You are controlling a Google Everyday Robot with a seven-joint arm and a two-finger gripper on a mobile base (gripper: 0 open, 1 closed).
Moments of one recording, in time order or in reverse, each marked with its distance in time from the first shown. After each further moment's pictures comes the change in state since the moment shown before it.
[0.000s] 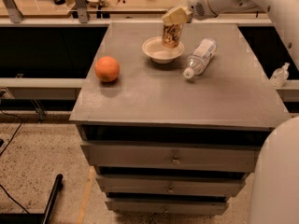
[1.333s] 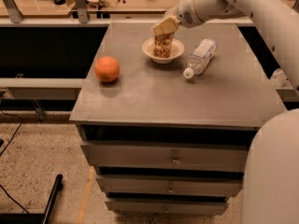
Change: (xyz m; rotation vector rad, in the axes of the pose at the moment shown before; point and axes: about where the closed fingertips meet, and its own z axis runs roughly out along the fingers) arm 0.009 0.024 0.033 -0.063 0.028 -0.001
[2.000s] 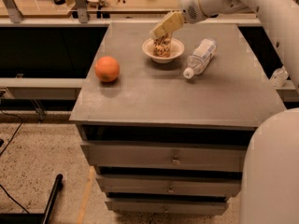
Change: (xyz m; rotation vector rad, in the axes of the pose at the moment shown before) arm -0.010 0.001 -0.013 -0.039 -0.023 -0.026
